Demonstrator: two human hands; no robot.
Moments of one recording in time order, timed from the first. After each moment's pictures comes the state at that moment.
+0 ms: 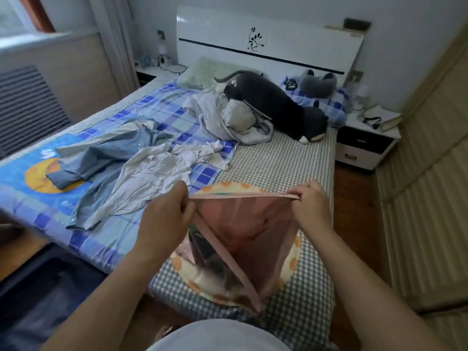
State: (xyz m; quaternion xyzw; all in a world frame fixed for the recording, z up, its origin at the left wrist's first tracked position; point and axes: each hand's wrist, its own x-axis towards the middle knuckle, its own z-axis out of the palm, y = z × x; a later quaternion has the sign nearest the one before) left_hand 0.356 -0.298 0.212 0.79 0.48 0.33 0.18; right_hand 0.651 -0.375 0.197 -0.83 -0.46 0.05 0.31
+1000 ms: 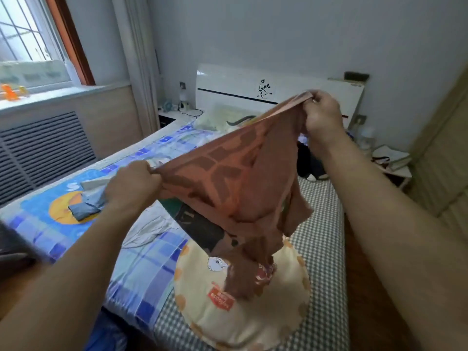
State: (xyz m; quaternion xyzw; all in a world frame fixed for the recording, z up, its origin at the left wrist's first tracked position) left_hand 0.326 -0.201 0.326 0.69 0.68 0.22 0.10; right_hand 0.674 -0.251 0.423 -0.59 -0.41 0.15 0.68
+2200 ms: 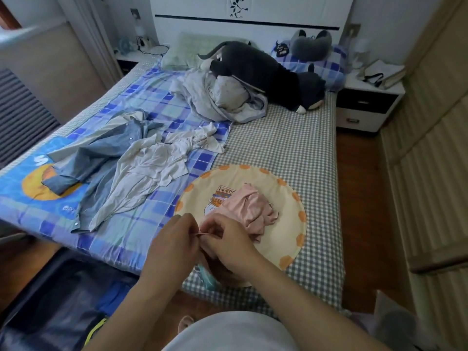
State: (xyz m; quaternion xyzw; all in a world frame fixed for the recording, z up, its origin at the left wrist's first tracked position) left_hand 0.362 -0.335 0.177 0.81 0.53 0.13 0.20; right_hand 0.497 -0.378 0.125 -0.62 -0.46 0.44 0.47
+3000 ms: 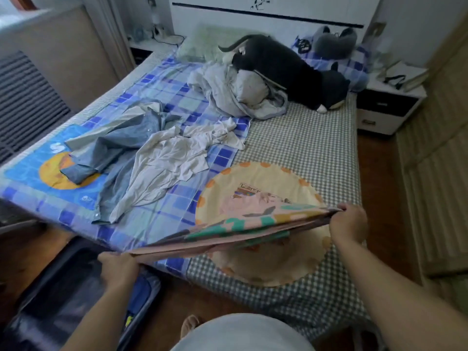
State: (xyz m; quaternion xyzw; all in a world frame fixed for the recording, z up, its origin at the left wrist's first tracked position) left_hand 0.167 -0.231 0.052 0.40 0.82 0.23 0.35; right_hand 0.645 -0.371 0.074 -0.94 -0.15 0.05 0.29
